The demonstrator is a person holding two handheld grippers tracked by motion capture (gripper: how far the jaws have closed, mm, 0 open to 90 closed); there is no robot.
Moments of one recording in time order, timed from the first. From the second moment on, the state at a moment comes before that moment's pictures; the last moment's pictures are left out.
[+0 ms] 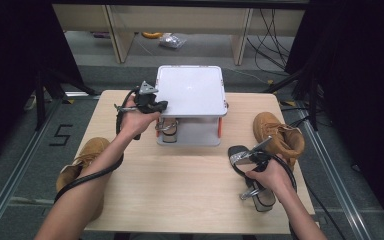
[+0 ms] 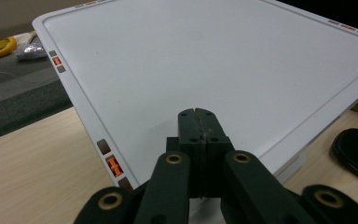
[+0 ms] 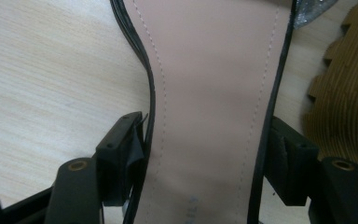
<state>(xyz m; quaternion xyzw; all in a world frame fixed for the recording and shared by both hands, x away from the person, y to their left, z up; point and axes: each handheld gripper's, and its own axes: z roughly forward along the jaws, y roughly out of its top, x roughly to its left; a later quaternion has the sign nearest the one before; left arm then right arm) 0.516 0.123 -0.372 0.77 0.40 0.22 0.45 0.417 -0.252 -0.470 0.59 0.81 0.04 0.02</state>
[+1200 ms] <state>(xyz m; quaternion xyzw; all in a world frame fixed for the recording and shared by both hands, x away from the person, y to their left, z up) 0.516 0.122 -0.372 0.77 0.39 0.23 0.45 0.415 -0.215 -0.450 0.60 0.79 0.10 0.01</state>
